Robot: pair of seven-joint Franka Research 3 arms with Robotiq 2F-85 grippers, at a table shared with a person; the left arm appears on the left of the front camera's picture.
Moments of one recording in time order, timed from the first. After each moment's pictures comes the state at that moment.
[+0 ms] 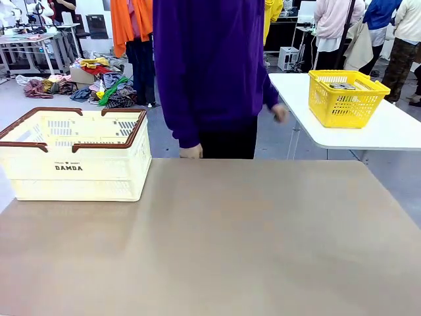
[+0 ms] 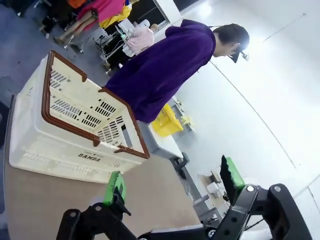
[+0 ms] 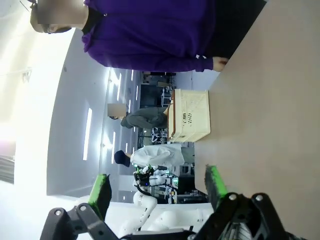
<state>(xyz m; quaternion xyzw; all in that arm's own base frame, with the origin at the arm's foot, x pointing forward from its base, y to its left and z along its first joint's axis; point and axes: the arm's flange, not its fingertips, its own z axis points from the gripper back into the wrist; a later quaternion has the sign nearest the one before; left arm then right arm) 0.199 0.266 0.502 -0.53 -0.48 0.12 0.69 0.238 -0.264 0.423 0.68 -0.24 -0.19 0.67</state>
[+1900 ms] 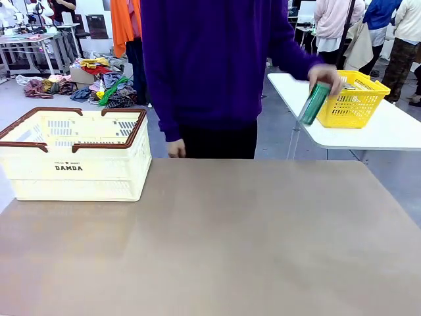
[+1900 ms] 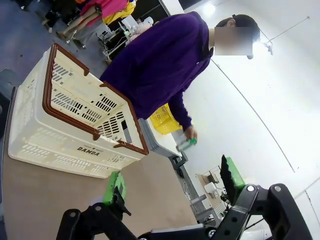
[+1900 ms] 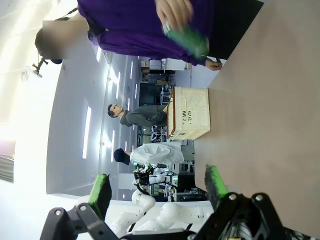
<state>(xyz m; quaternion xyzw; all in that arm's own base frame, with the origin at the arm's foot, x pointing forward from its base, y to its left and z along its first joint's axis) 0.188 0.267 0.505 -0.53 -0.47 0.13 0.69 0.234 -0.262 0.428 0.68 -0.23 -0.18 0.68</state>
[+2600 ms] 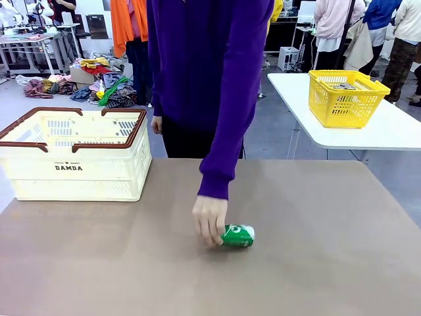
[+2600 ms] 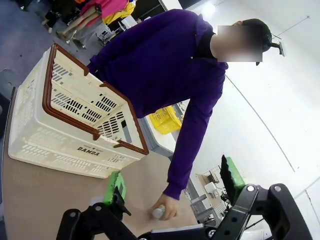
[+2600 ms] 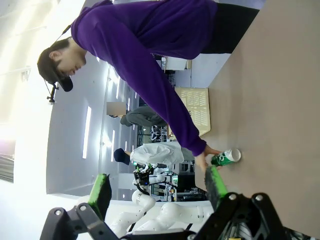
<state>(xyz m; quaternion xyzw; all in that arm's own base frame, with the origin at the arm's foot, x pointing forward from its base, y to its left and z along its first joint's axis) 0.187 0.266 0.505 -0.53 -0.47 0.13 0.69 0.234 -0.262 0.428 0.68 -0.23 -0.18 0.68</state>
